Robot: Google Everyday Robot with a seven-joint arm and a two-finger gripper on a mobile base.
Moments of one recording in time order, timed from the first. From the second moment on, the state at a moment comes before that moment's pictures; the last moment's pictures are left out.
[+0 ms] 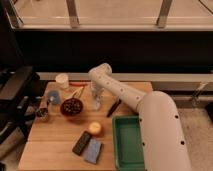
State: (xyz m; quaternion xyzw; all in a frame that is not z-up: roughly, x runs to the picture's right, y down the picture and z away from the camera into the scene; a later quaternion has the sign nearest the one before) arm -0.053 0.041 0.965 -0.09 -0.28 -0.70 0.65
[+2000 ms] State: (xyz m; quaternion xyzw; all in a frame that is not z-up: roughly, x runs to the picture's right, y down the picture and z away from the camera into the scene) arm -0.033 0.096 0.946 -0.09 -0.32 -0.68 0.65
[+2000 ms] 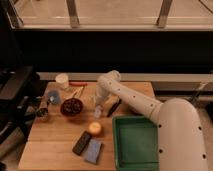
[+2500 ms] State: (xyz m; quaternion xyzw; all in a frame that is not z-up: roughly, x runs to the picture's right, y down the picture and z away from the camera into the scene) arm -0.052 0.047 0.979 -0.08 -0.29 -0.72 0.62
